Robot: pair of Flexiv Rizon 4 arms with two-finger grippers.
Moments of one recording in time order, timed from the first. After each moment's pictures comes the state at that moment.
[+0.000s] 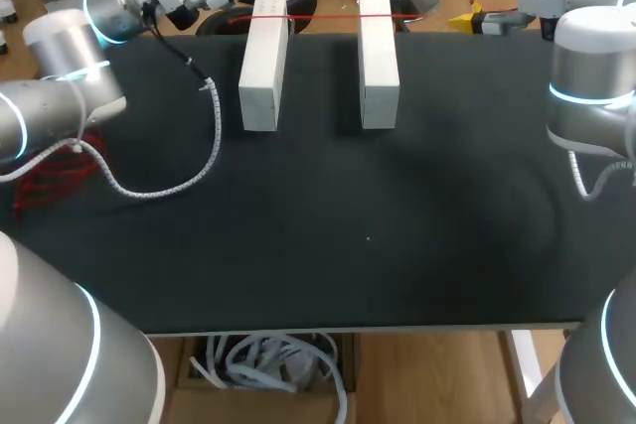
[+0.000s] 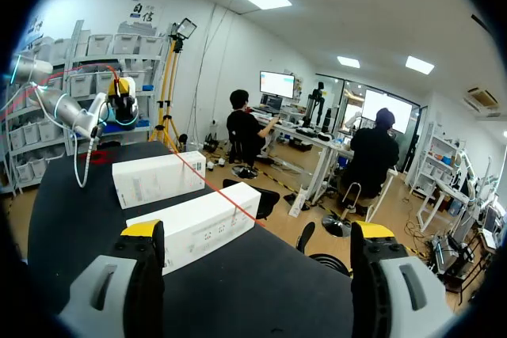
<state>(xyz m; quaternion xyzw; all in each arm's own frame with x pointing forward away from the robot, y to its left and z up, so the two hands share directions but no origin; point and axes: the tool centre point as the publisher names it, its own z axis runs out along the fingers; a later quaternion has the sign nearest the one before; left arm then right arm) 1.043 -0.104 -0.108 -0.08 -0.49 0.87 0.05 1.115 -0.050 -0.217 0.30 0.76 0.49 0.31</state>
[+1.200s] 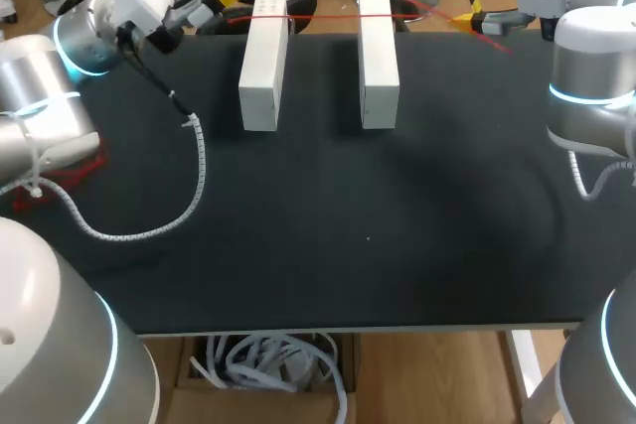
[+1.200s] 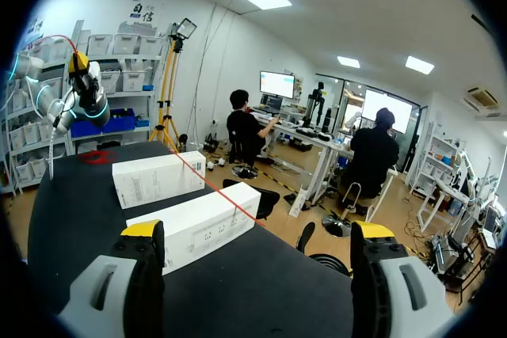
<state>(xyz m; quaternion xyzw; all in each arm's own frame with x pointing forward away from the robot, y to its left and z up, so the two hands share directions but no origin) 0.926 -0.093 -0.042 -0.06 -0.45 0.89 0.02 1.115 -0.050 -0.217 0.30 0.76 0.49 0.31</state>
